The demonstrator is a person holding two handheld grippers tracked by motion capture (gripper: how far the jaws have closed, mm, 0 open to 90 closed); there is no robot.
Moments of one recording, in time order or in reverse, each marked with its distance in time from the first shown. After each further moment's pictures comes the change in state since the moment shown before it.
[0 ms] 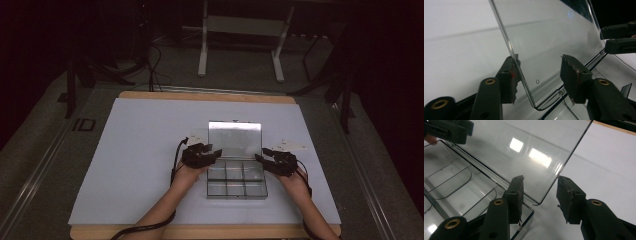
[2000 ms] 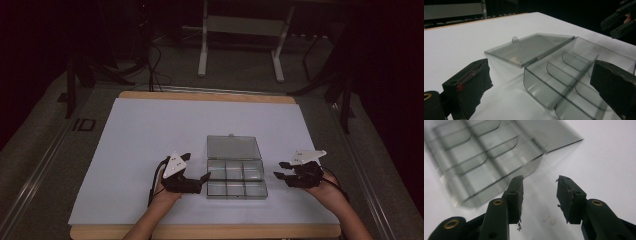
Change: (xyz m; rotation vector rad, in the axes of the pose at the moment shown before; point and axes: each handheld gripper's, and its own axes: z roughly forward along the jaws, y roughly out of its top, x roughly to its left) left arm -0.017 -0.045 -0.084 -0.164 0.004 0.237; right arm -0.013 -0.006 -0.070 0.215 0.138 -0.262
